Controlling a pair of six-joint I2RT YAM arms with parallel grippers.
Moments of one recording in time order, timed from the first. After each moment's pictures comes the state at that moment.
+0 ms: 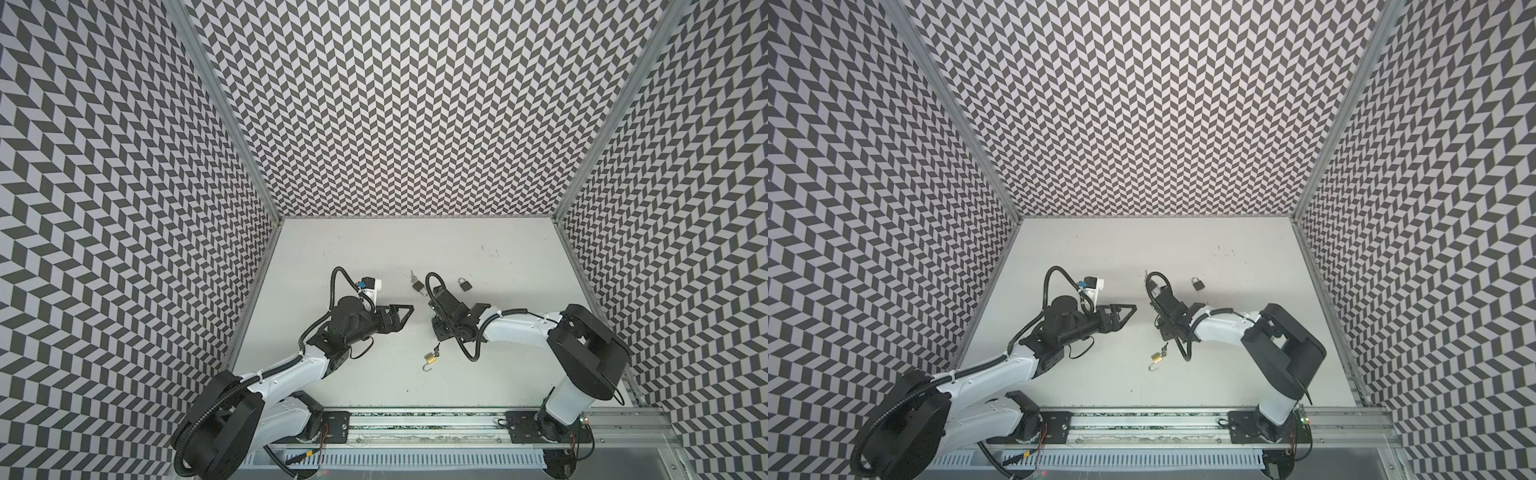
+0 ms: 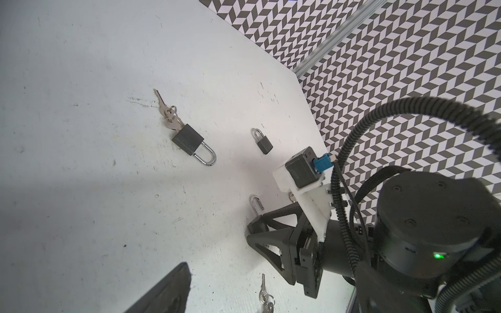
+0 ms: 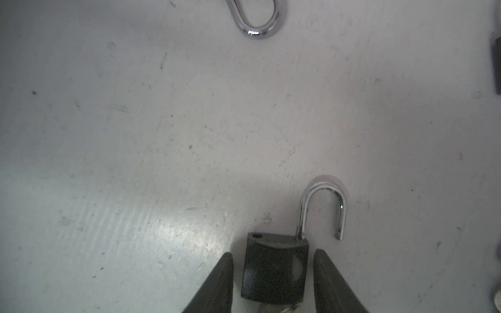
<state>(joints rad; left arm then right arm) -0.58 1.15 0.38 0.44 0.36 -0.75 0.83 1.69 0.88 -0.31 0.22 0.45</state>
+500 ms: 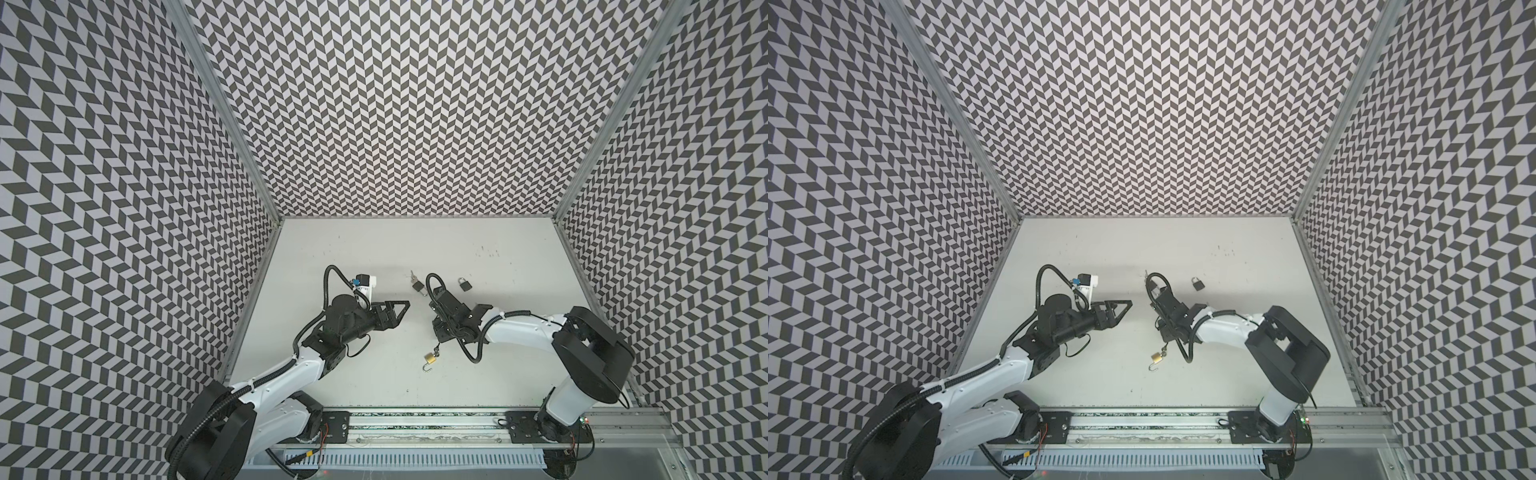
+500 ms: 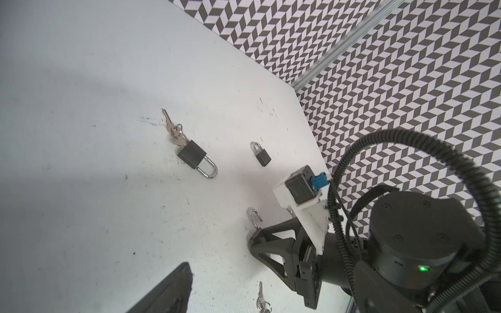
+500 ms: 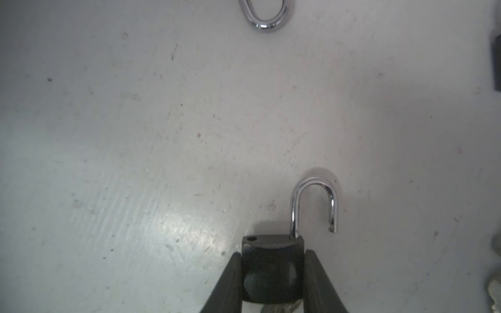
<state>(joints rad) -0.53 1.07 0.41 0.37 0.36 -0.75 0.83 1.62 0.86 -0.33 0.20 0.45</state>
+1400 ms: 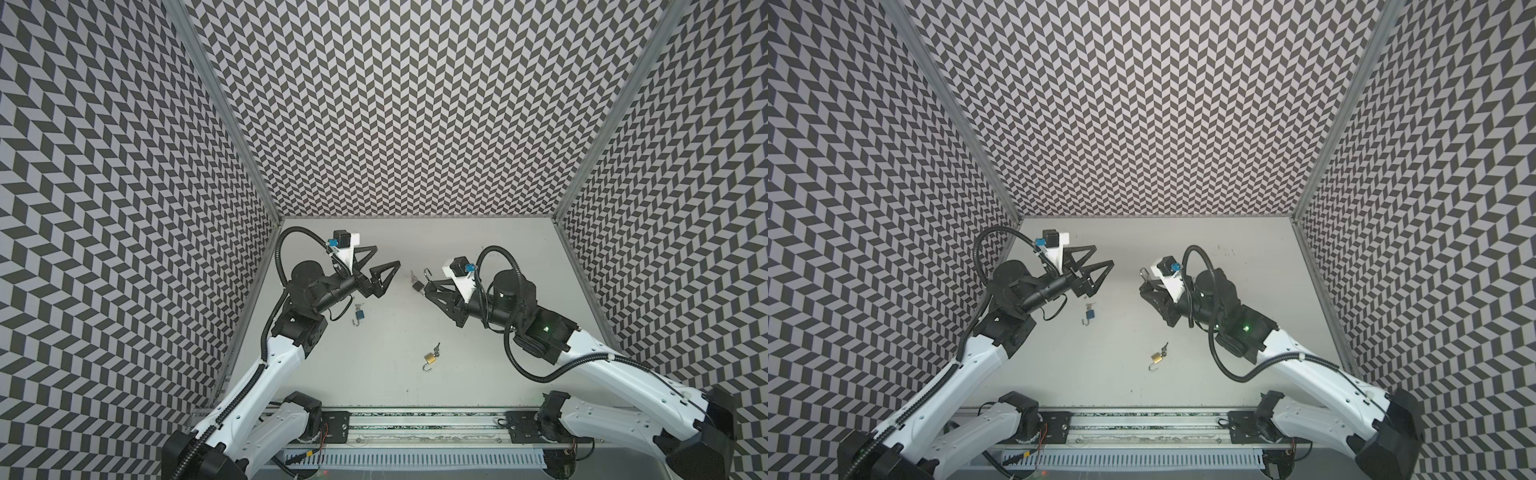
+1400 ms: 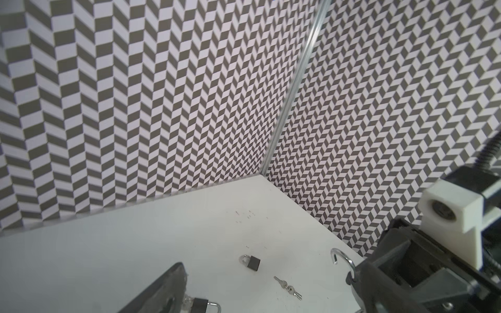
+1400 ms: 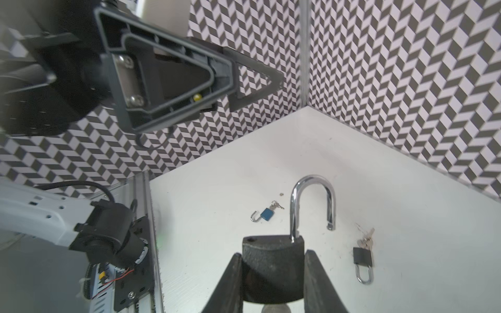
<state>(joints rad) -0.36 0.96 0.77 0.26 0.58 -0.31 0.77 1.07 0.91 -0.10 -0.30 0.04</state>
